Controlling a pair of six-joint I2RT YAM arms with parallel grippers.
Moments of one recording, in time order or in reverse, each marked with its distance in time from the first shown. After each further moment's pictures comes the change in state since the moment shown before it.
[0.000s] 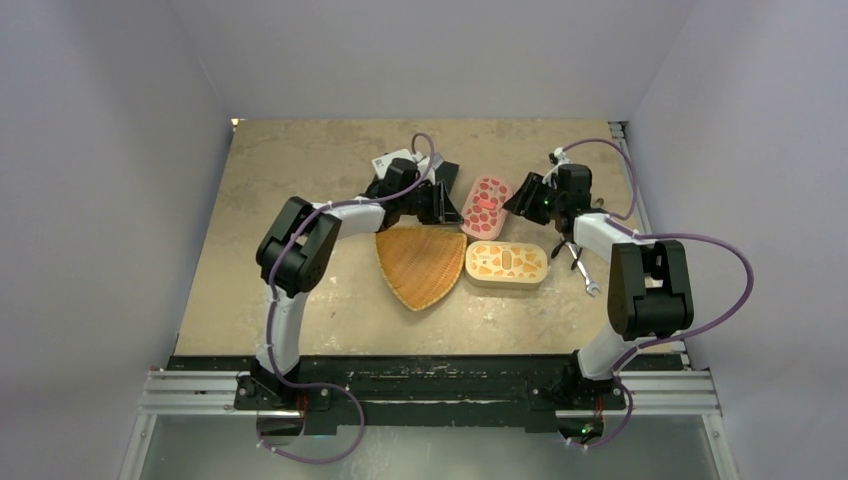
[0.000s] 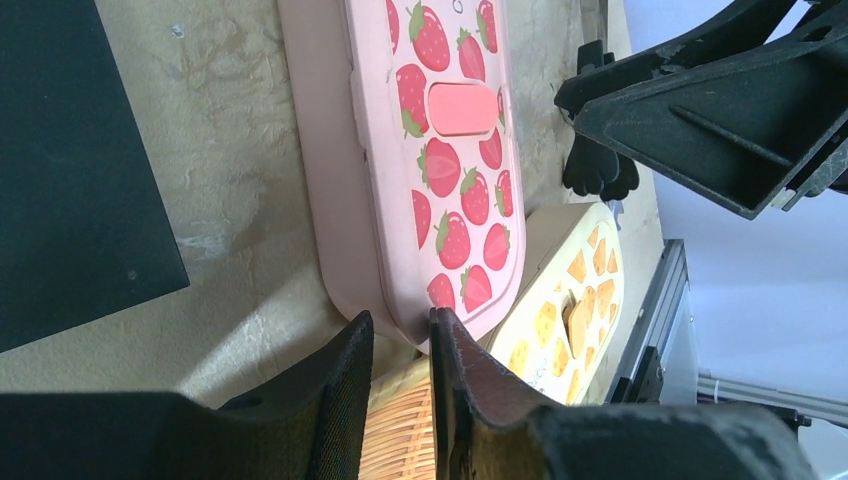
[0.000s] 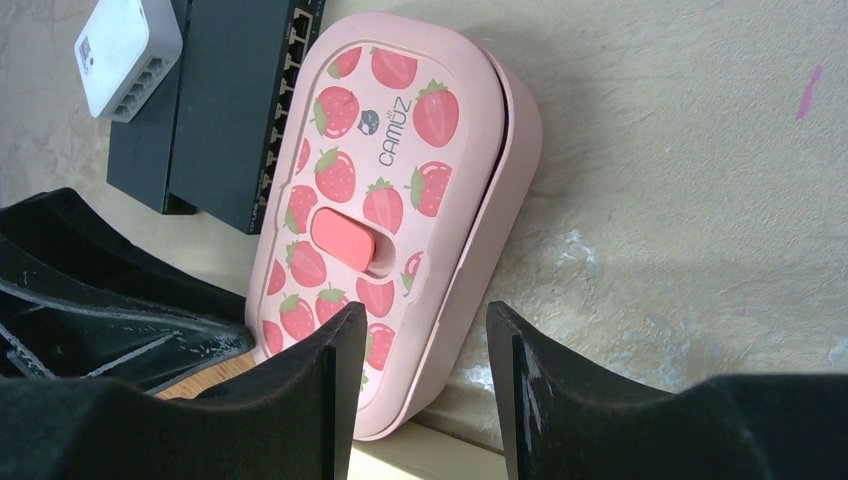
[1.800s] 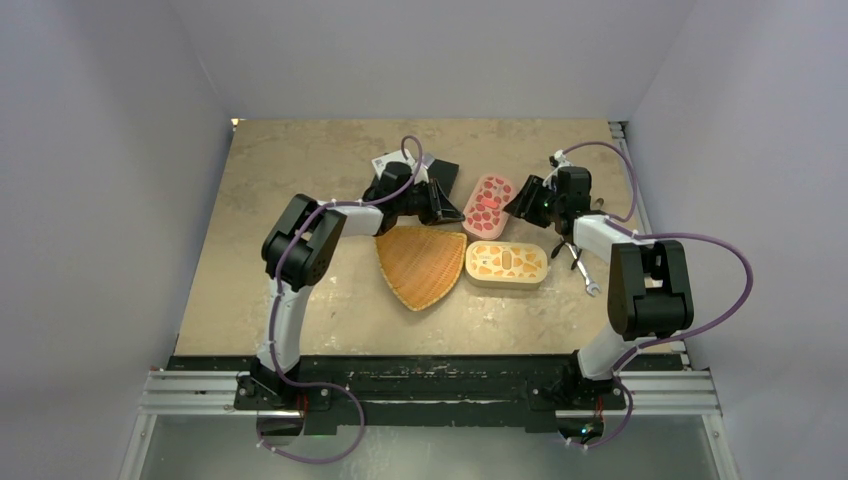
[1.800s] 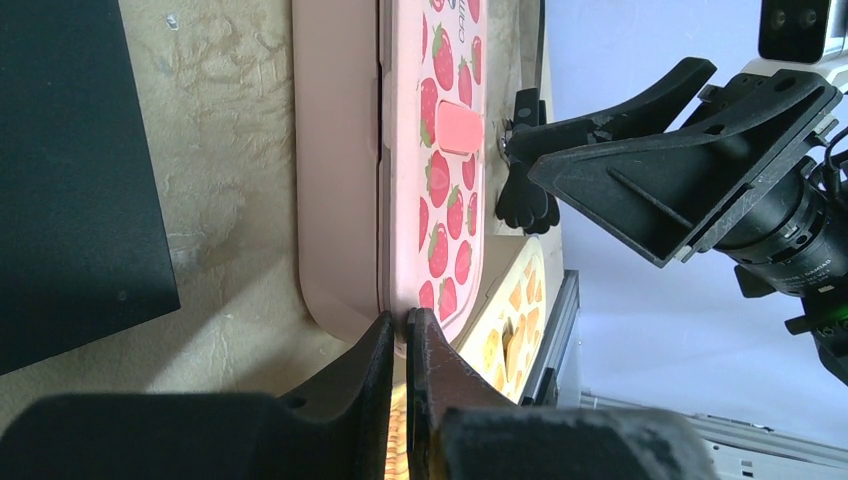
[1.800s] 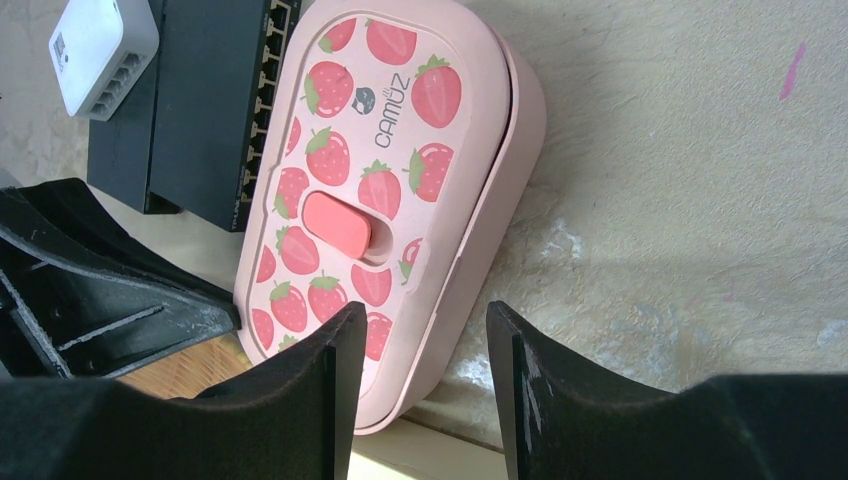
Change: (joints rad) left arm 0.032 0.065 -0.029 0.202 0.077 -0.278; right arm 0.000 0.000 -0.017 0.001 0.019 0.000
